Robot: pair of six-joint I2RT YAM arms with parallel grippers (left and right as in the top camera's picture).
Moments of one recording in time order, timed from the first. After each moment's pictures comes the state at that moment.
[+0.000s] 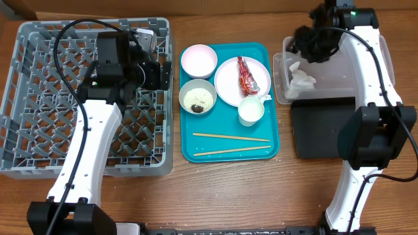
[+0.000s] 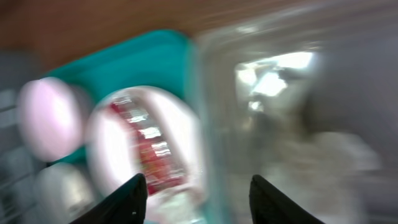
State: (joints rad) left arm -0.06 1.55 1.34 -0.58 0.18 0.08; right arm 0.00 2.20 2.13 -1.13 -0.41 0.25
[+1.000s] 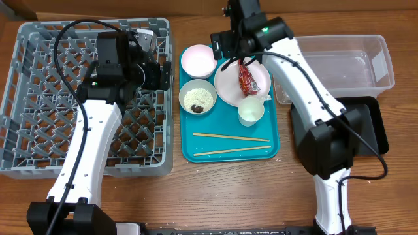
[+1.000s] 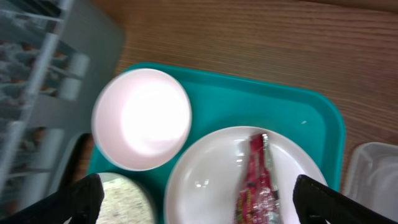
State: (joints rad) left arm -0.06 1.55 1.34 -0.58 0.18 0.08; right arm 0.43 2.23 2.19 -0.93 0.02 0.20
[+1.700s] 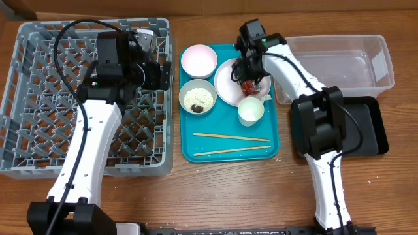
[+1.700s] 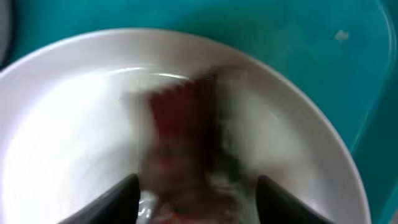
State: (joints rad) left arm -0.06 1.55 1.34 -0.58 0.18 0.08; right arm 0.34 2.45 2.09 -0.93 -0.04 0.02
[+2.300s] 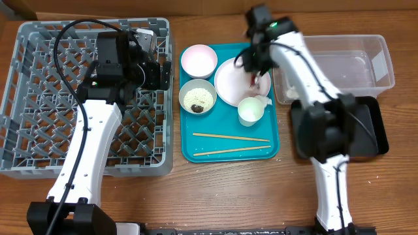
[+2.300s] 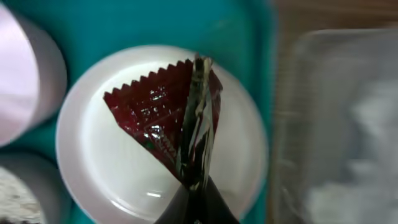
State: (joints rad) left arm -0.06 1.55 1.34 -0.58 0.18 0.08; right arm 0.30 2.34 2.27 -1.22 0.02 0.28
